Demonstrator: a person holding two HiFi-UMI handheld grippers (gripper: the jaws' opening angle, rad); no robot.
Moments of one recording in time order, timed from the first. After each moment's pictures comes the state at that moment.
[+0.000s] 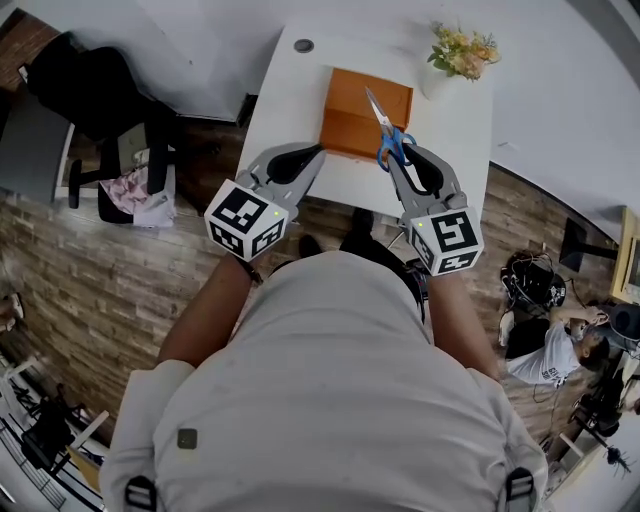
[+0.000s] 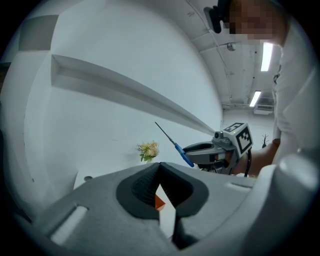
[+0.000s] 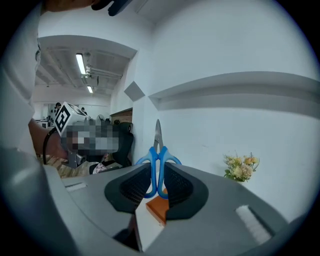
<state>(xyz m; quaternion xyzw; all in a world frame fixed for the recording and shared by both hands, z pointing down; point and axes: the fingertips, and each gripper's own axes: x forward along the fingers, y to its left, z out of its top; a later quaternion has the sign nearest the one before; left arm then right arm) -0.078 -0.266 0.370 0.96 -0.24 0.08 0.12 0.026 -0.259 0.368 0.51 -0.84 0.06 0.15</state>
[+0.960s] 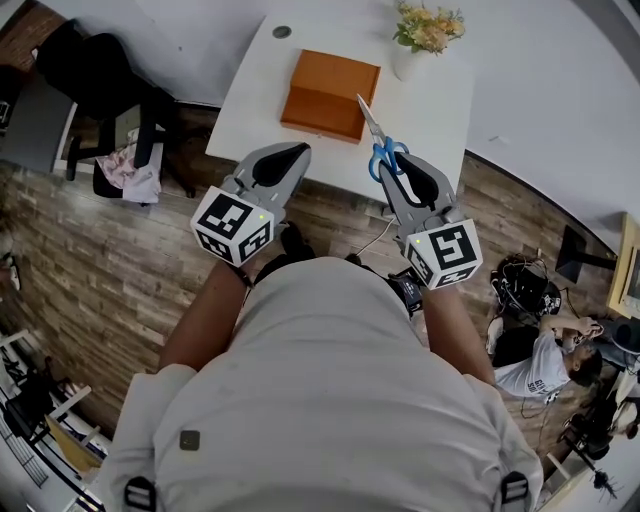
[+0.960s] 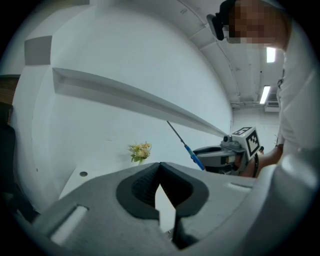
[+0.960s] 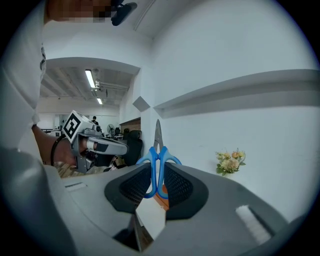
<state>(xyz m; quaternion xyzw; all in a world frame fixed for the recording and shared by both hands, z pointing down) 0.016 -0.171 0.359 0.94 -0.31 0.07 0.11 0.126 -0.149 0.355 0.46 -0.88 0.05 0.11</state>
